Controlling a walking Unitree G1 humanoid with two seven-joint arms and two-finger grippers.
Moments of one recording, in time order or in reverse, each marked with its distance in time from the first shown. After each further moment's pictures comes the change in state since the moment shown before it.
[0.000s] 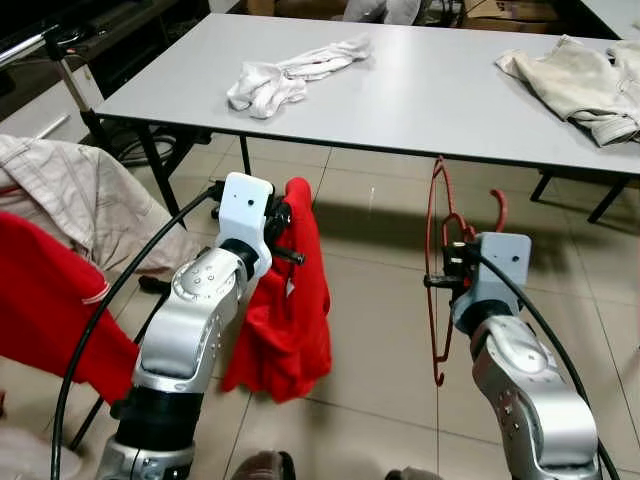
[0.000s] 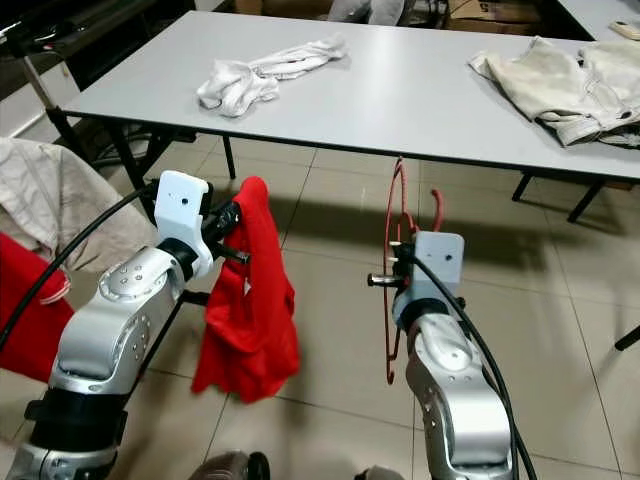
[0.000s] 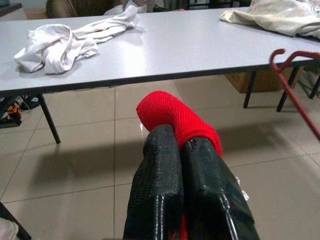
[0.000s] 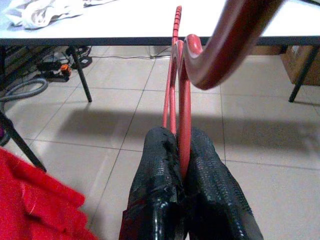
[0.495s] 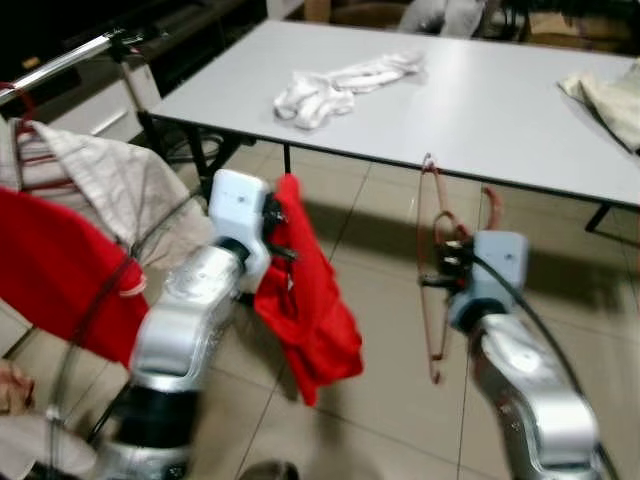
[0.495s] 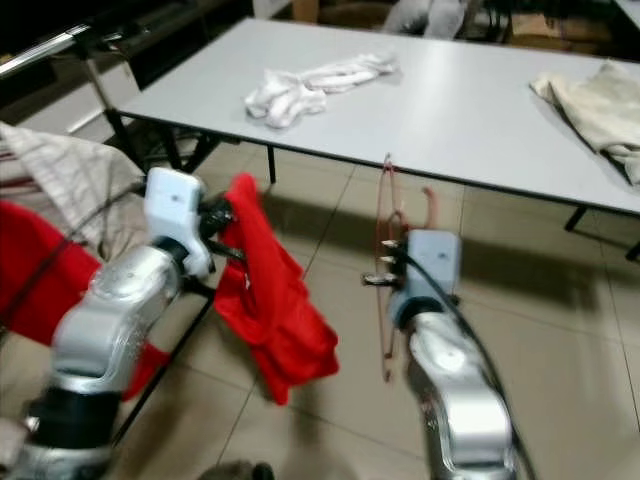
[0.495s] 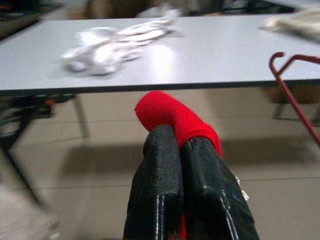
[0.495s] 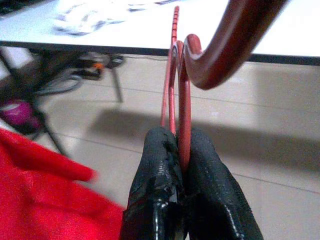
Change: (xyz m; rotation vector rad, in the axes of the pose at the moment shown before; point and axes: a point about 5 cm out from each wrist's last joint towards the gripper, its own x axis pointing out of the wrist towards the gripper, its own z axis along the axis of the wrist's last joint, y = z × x) left arm 0.002 -0.007 0.000 -0.017 -0.005 -0.020; right arm 0.000 -0.008 0.001 -0.005 -0.005 -0.028
